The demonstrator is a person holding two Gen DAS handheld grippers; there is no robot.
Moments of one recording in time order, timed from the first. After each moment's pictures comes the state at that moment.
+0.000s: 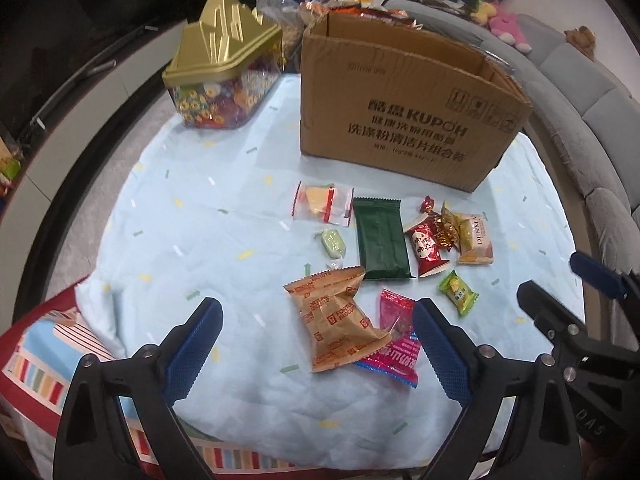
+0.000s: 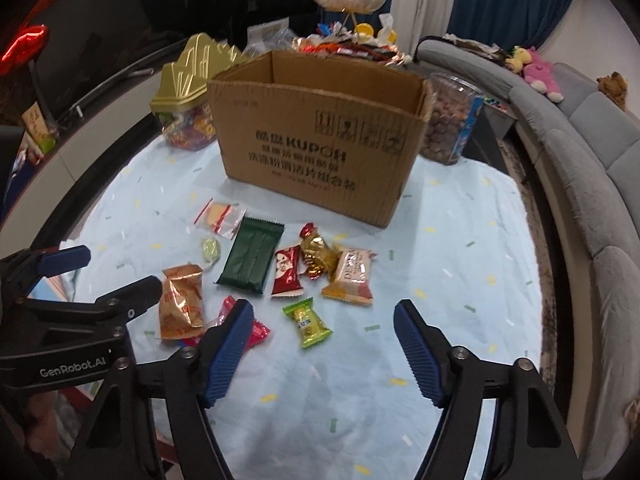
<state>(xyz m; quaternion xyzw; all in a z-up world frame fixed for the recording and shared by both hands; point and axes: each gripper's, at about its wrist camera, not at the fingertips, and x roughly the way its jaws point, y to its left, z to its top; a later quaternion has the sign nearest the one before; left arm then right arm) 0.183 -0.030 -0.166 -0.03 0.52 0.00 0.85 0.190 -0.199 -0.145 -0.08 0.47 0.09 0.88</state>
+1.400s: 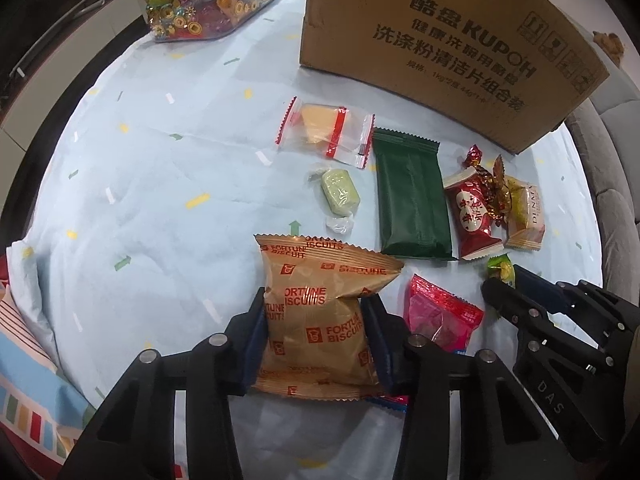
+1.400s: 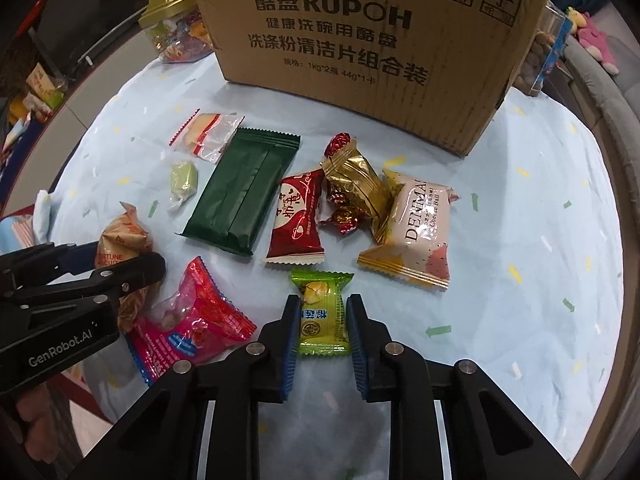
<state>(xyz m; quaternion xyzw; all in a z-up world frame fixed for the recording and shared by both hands) 0.222 -0.024 -0.250 -0.07 0.60 0.00 0.80 0.240 -0.190 -0.245 -0.08 0.57 0.15 0.81</state>
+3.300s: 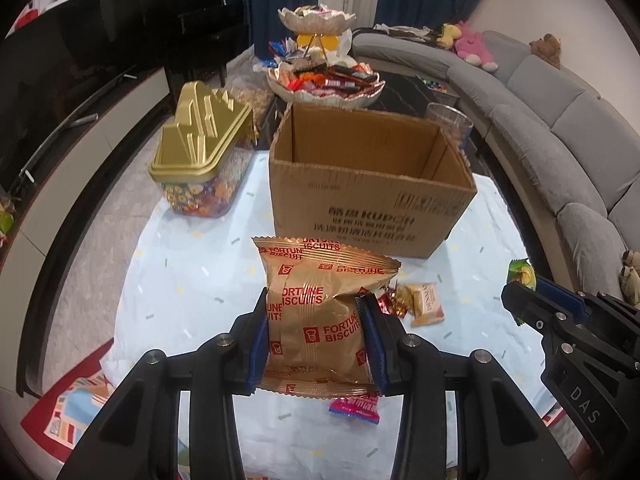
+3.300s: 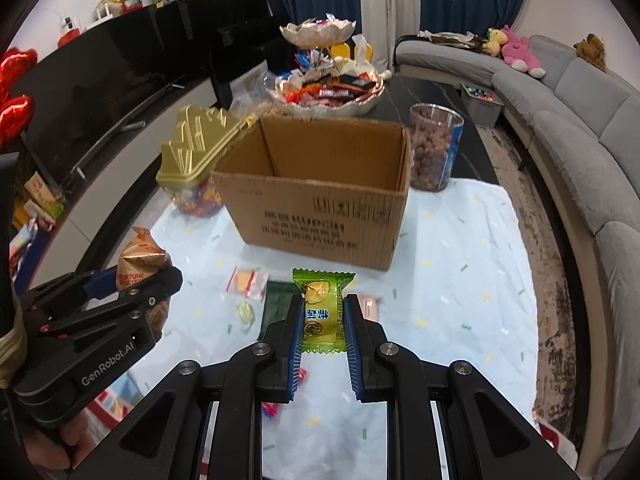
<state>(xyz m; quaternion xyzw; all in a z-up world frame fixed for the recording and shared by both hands) 0.210 -0.041 -0.071 0.00 0.46 -0.04 0.89 0.207 -0.202 -0.064 0.01 0.45 0.08 0.89</state>
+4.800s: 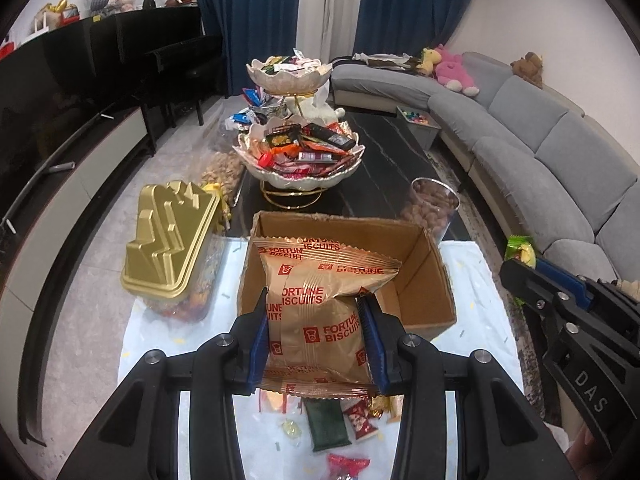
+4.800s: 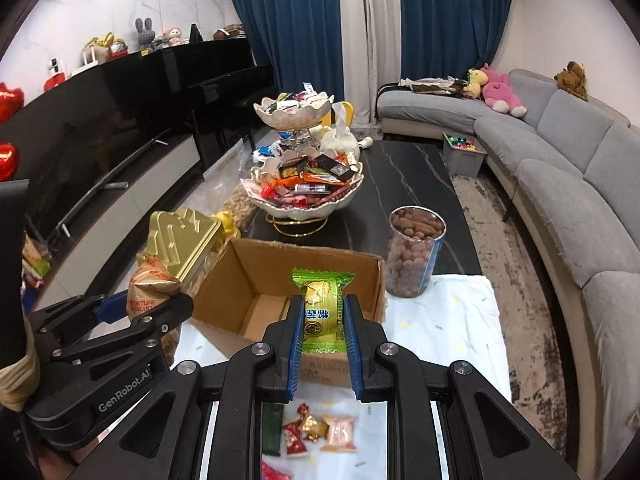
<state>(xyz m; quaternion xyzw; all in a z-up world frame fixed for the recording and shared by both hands) 0.320 -0.061 -0.007 0.00 0.42 -0.08 0.91 0.304 -0.215 0.009 0.02 0.37 0.05 0.93</state>
